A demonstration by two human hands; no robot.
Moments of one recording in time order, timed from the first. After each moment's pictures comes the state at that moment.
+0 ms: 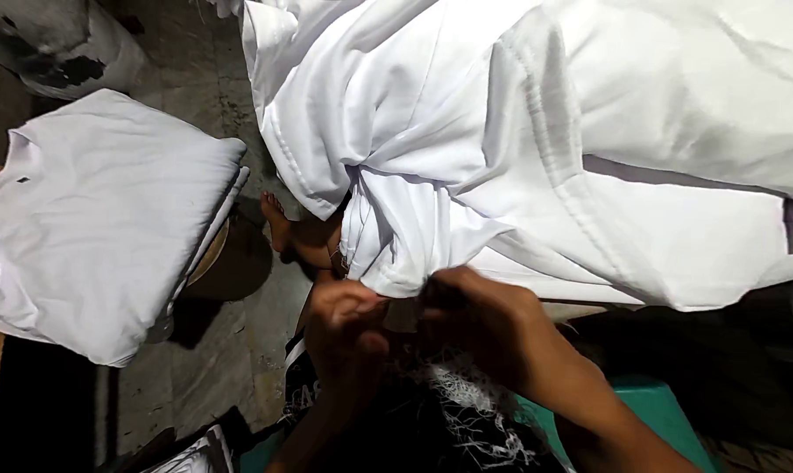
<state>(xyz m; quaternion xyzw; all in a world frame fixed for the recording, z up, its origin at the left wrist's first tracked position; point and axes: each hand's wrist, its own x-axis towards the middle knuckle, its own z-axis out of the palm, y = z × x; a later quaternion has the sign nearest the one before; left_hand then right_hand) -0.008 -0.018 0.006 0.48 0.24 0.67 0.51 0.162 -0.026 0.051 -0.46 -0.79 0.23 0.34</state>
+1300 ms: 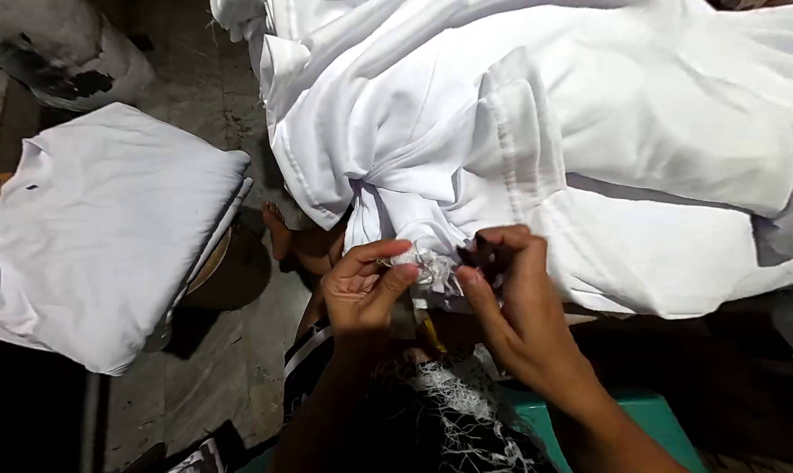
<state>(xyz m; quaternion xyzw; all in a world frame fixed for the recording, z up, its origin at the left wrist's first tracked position) 0.015 0.018 0.015 0.36 0.19 0.69 0.59 0.165 -0.016 0.052 -0.57 -0.72 0.10 0.38</state>
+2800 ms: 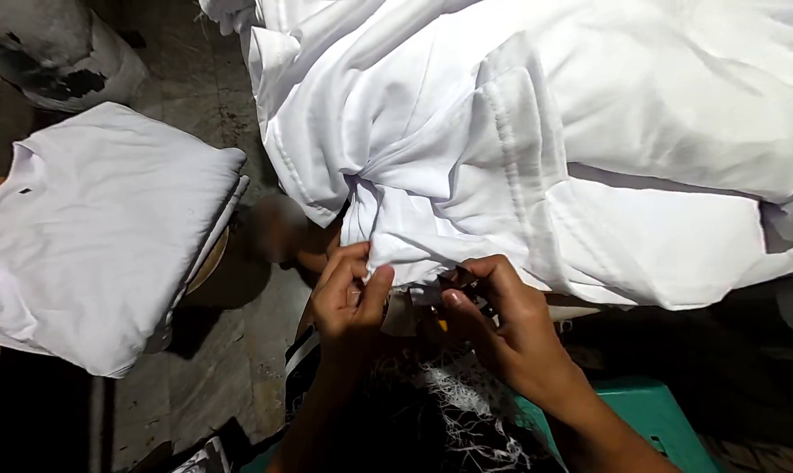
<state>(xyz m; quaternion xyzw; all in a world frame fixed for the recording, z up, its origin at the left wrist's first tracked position) 0.000 0.011 0.002 0.53 0.38 0.64 0.40 0.164 -0.029 0.040 -0.53 -0.72 0.19 0.40</state>
